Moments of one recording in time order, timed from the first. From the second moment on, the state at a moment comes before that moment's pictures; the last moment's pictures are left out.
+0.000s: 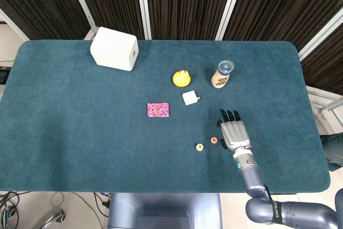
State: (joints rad) left arm -0.03 -1.02 -0.16 -1.63 1.19 1.46 0.02; right arm 0.70 -1.49 0.12 -1.75 -0.70 1.21 -0.78
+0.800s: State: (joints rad) left arm -0.03 -1.02 -0.16 -1.63 1.18 1.45 0.02; right arm 0.68 -1.61 0.10 -1.60 -0.73 1.18 -0.73
